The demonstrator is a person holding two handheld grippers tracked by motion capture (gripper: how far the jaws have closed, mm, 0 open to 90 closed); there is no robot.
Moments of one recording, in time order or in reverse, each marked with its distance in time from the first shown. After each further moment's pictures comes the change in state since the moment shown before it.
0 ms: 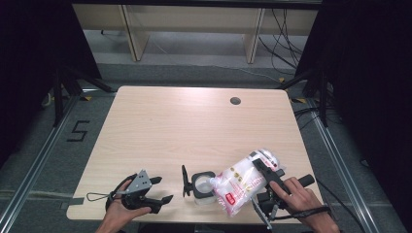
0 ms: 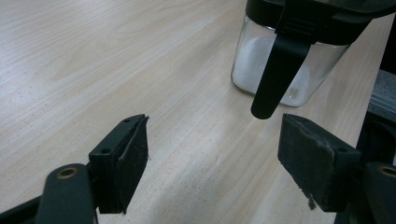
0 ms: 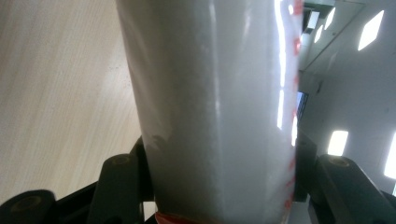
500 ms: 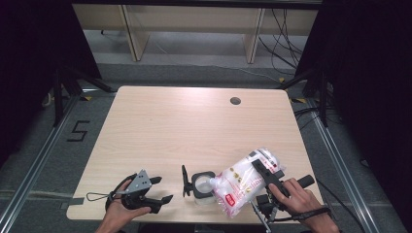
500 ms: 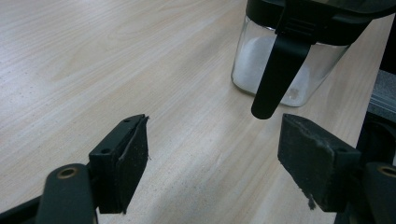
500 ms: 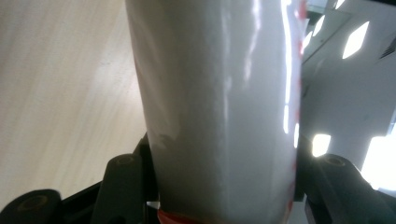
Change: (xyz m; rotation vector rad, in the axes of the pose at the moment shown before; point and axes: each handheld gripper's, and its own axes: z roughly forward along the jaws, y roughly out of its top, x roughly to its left) left arm 0.000 0.000 -0.001 0.009 0.004 0.001; right arm 0.003 0.003 -0.004 0.024 -0.030 -0.031
